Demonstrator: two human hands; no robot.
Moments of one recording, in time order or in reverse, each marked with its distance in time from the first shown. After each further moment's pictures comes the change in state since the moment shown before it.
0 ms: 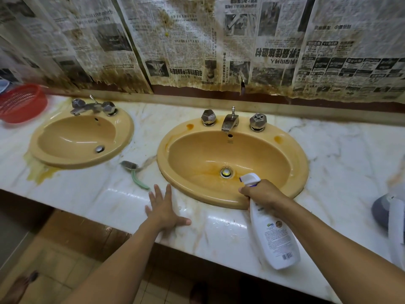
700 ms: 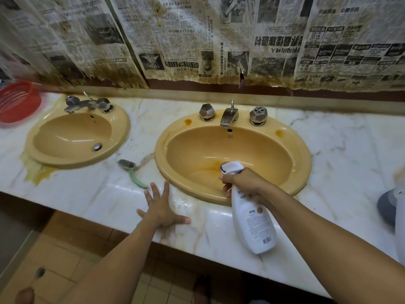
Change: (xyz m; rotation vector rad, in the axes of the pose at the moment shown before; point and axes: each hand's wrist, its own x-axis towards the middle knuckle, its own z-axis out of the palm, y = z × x) left_hand 0.002 0.001 -0.011 0.031 -0.089 -0.045; right_hand 0.015 -0.037 0.023 0.223 -0.236 -0.010
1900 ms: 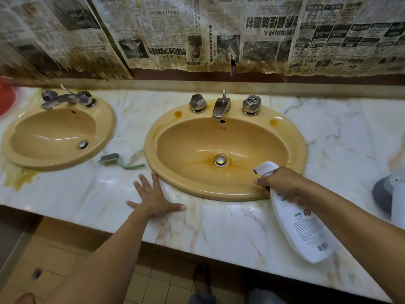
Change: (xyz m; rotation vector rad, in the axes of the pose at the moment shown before) left_hand 0.012 0.014 -0.022 -0.012 -0.025 -0.048; right_hand -0.032 0.026 -0.075 -0.315 0.239 0.174
